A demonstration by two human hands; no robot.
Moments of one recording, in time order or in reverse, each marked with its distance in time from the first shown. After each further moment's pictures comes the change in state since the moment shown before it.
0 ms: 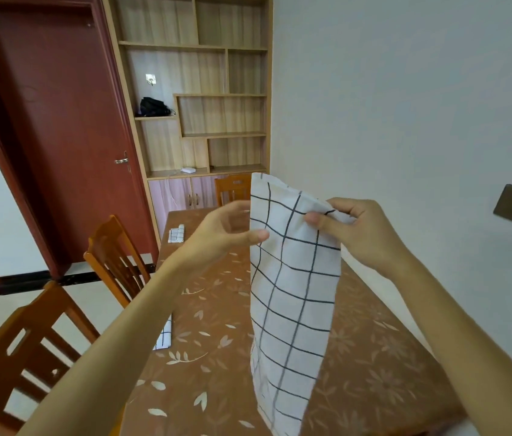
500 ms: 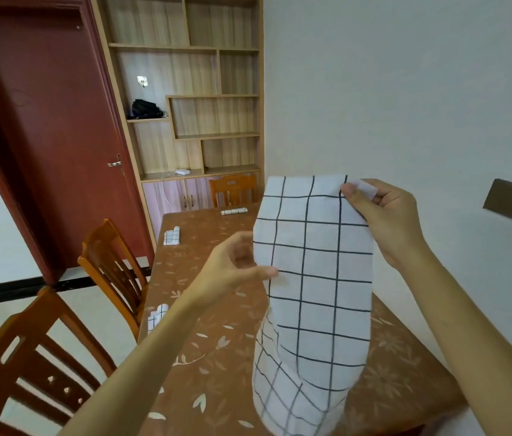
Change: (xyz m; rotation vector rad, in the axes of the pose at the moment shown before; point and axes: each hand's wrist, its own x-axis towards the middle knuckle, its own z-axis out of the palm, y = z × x) left_hand -0.016 -0.041 0.031 -0.066 0.021 -0.028; right_hand 0.005 0.021 -0.028 0.212 0.355 0.031
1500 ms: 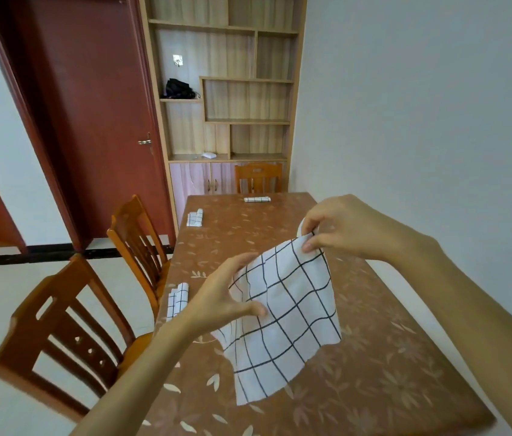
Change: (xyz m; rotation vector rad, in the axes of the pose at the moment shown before) left_hand -0.049 -0.068 -0.037 0.460 0.073 -0.032; right_hand 0.012 -0.003 0.074 -0.823 -0.855 -0.248
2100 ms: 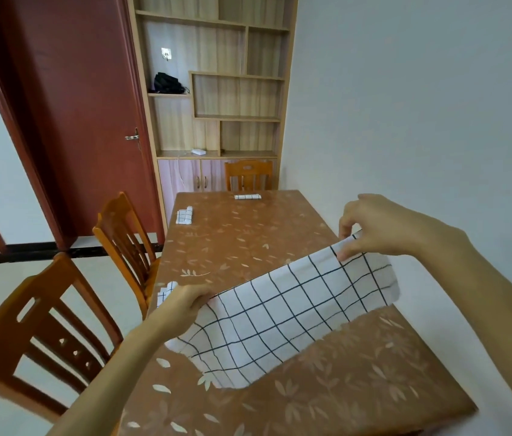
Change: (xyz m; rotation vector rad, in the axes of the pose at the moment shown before) left_hand -0.005 -0.072 -0.013 0.364 -0.047 -0.086; right_hand -0.019 0.033 -0.021 -0.338 -0.162 0.216
